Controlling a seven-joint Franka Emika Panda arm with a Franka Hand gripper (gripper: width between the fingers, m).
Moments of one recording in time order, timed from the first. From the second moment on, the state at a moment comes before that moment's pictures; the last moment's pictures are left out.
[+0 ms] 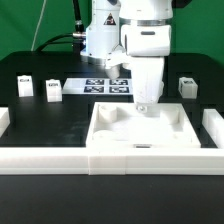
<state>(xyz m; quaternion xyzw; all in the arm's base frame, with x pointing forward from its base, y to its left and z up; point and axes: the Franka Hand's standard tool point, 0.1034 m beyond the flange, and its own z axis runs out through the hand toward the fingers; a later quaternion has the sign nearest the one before) 0.492 0.050 0.016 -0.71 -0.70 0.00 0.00</state>
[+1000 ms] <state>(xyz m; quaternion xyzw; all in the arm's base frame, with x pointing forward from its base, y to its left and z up) 0.502 0.076 0.015 -0.72 -0.69 0.00 0.01</state>
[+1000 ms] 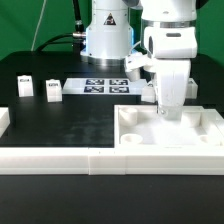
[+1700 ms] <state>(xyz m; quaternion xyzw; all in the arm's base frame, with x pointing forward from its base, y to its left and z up) 0.502 0.075 0.015 -0.72 -0.69 0.00 0.01</state>
